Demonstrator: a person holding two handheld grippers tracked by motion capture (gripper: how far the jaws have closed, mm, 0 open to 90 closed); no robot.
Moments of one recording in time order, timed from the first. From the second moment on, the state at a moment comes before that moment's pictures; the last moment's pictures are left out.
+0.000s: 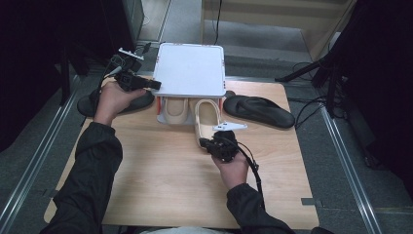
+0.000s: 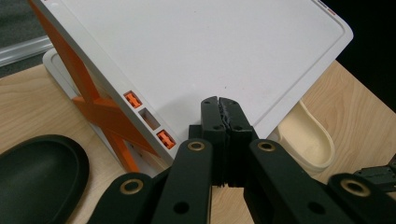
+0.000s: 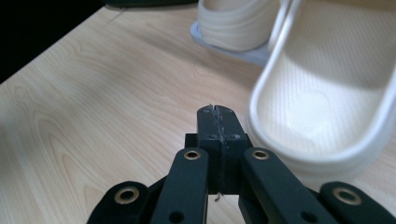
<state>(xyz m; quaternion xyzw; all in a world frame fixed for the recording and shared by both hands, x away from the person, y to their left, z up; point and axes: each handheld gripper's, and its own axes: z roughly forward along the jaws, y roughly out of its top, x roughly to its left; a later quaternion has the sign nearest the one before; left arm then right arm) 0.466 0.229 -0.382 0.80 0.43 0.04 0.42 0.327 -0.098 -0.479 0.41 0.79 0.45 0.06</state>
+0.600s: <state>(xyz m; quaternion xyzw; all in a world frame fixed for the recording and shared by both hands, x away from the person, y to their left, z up) 0.466 0.230 -0.382 0.80 0.43 0.04 0.43 0.318 -0.126 -0.504 0.43 0.79 0.43 0.07</state>
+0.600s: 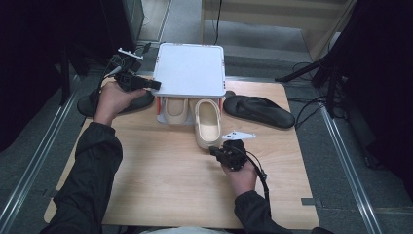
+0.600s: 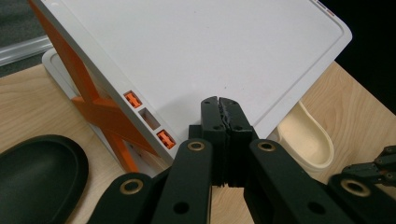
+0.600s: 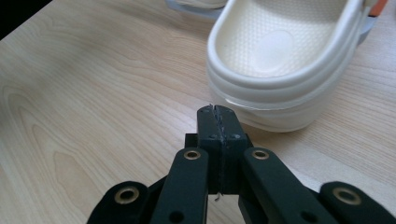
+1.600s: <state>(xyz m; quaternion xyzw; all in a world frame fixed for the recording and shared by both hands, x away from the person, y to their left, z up) 0.467 0.230 -0.382 0.80 0.43 0.04 0.43 0.347 -0.112 -0.511 0.44 0.80 0.41 0.08</state>
